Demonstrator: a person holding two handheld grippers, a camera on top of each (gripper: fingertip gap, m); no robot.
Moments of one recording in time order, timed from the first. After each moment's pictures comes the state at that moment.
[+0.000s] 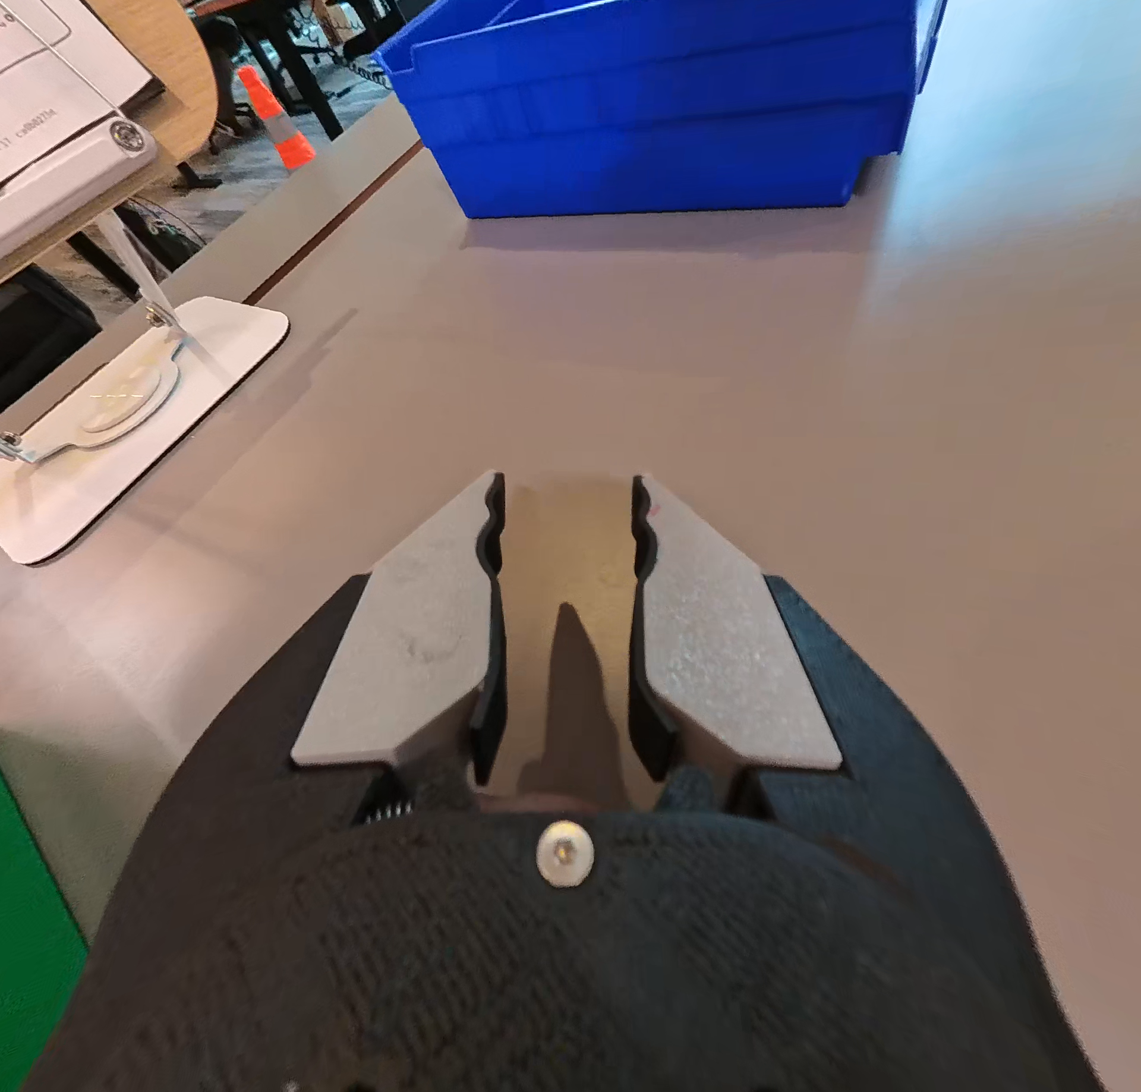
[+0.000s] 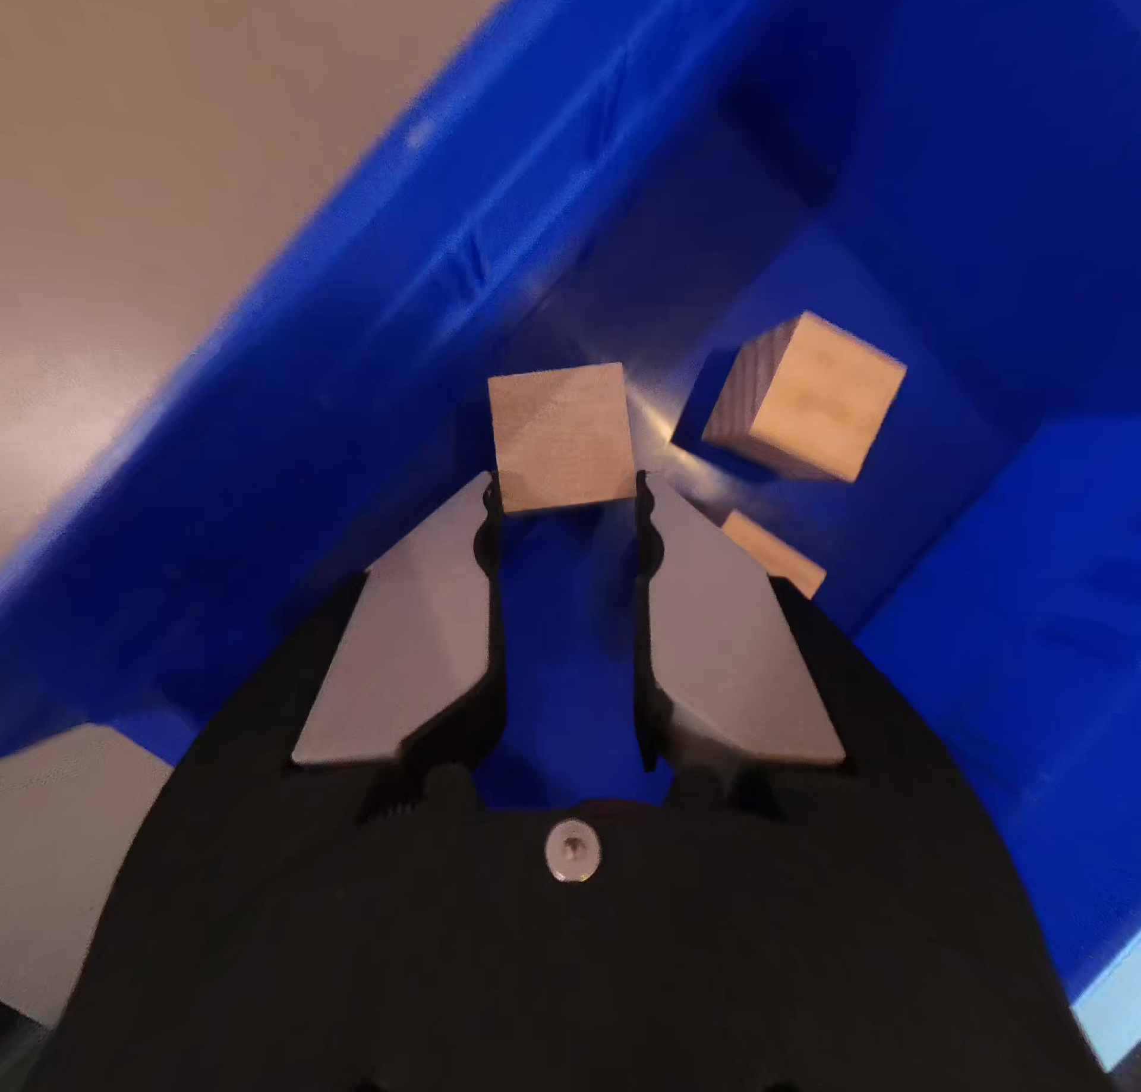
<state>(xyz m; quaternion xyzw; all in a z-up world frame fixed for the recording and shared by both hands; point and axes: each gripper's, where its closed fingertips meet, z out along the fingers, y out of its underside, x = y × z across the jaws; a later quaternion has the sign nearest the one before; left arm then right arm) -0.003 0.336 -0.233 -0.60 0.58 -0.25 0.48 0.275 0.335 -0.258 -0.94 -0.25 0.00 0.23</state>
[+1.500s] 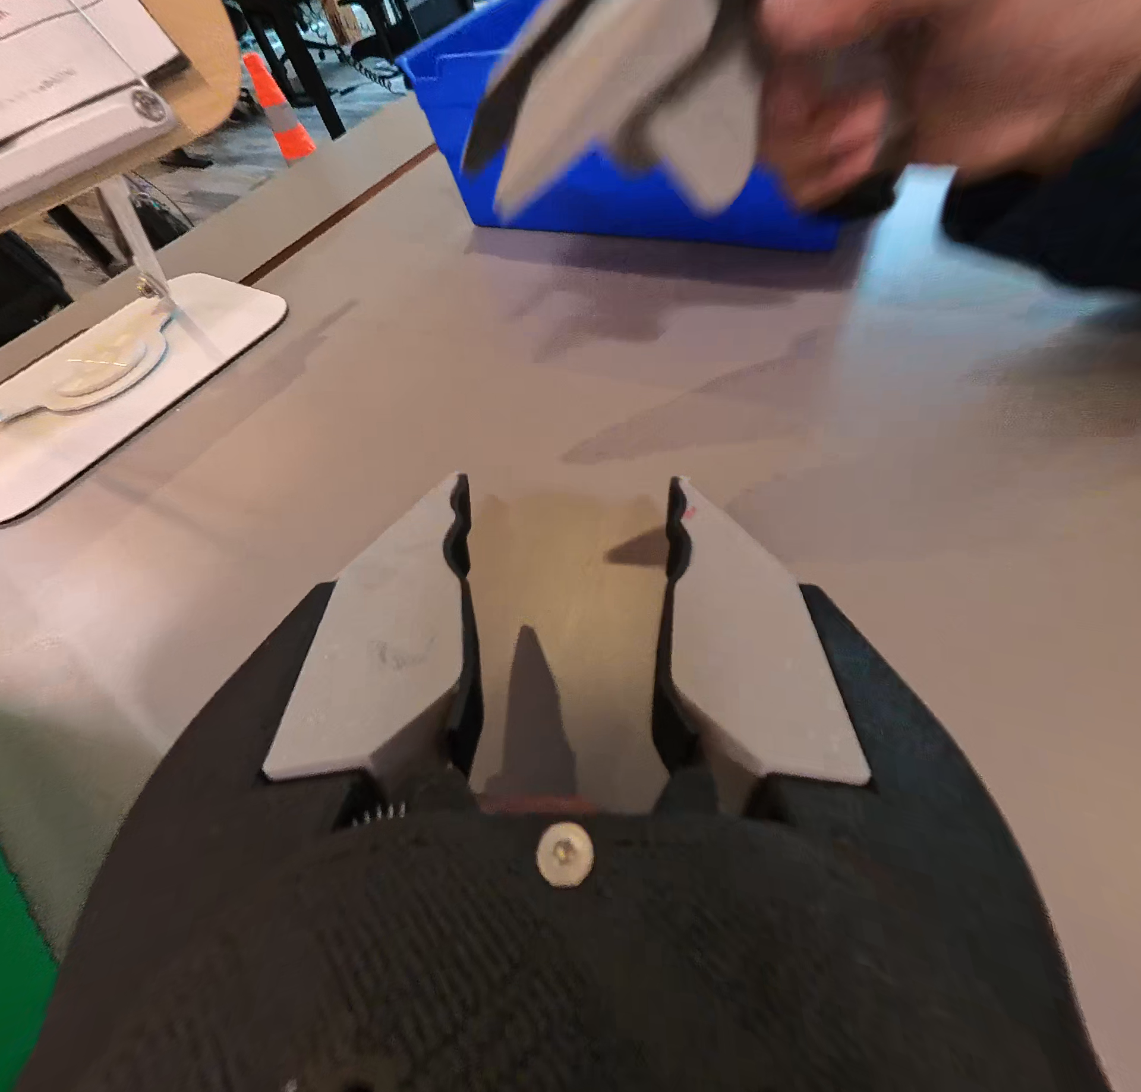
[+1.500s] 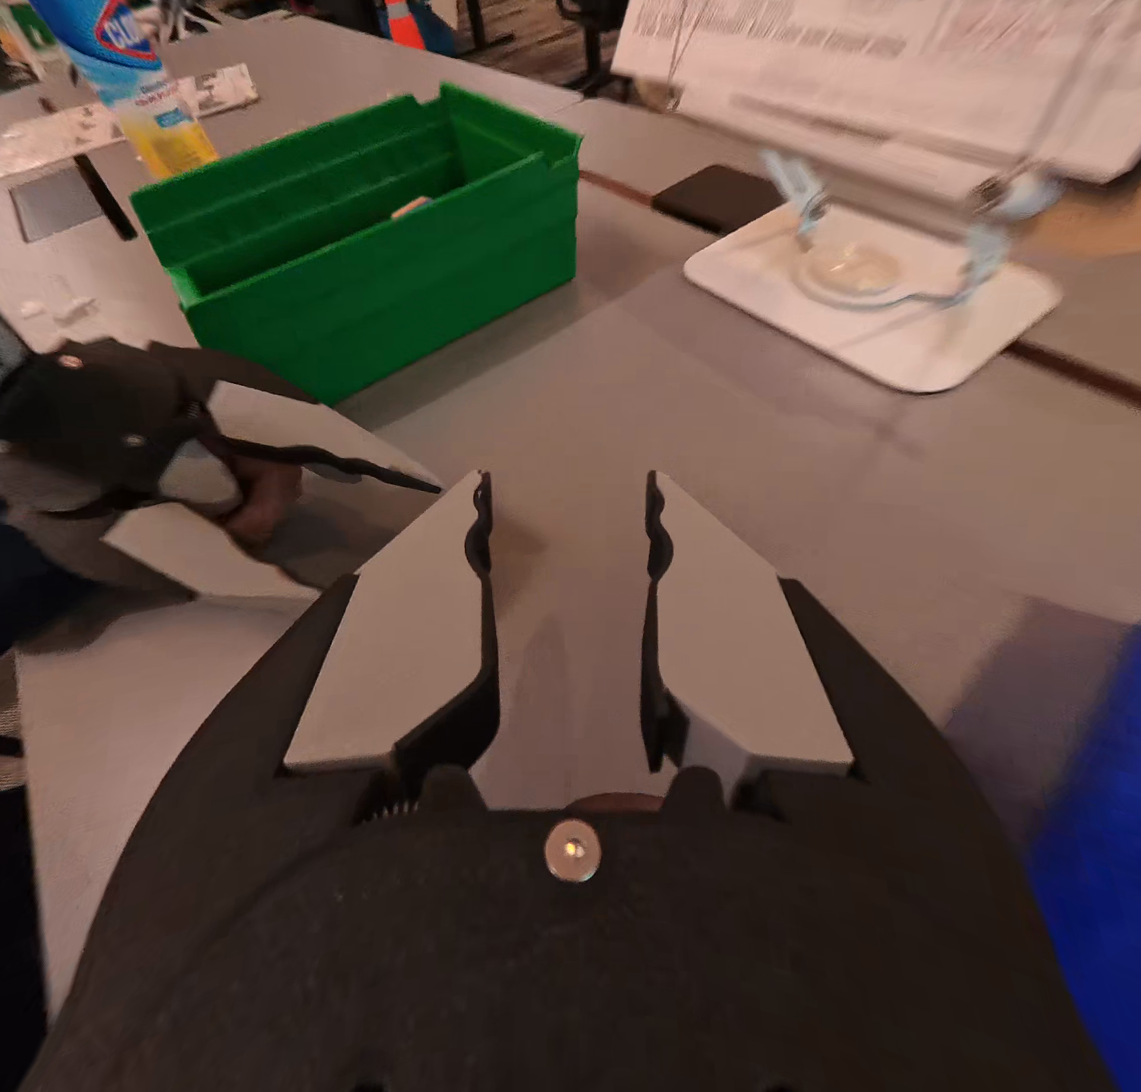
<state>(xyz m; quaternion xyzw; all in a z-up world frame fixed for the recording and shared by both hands) -0.010 0.334 -0.227 -0.62 0.55 -0.29 0.48 0.051 0.374 -0.169 -0.81 -0.21 0.20 0.51</state>
